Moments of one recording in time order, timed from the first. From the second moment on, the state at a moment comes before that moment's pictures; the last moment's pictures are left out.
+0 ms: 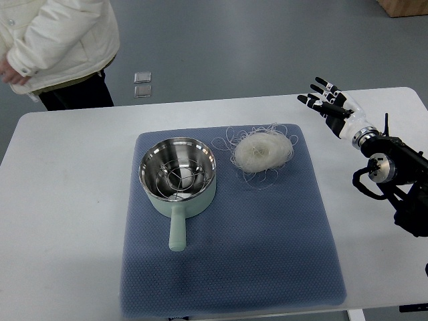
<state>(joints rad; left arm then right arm) -0.02 0.00 -0.04 -0.19 0.02 -0.03 0.18 0.67 -0.23 0.92 0.67 -0.43 0.10 0.19</state>
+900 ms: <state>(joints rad) -0.02 0.00 -0.05 -0.19 0.02 -0.03 0.18 0.67 -0.24 0.92 0.67 -0.44 0.11 0.19</state>
